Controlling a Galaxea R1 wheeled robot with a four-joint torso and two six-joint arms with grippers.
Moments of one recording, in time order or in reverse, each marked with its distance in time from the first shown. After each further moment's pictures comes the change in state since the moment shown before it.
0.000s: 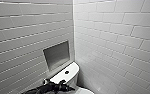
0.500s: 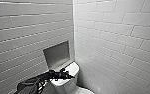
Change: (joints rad) left arm -0.167 -0.009 -0.010 0.023 0.051 -0.069; right arm 0.000 0.002 0.000 -0.001 -0.001 0.000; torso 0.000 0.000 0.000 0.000
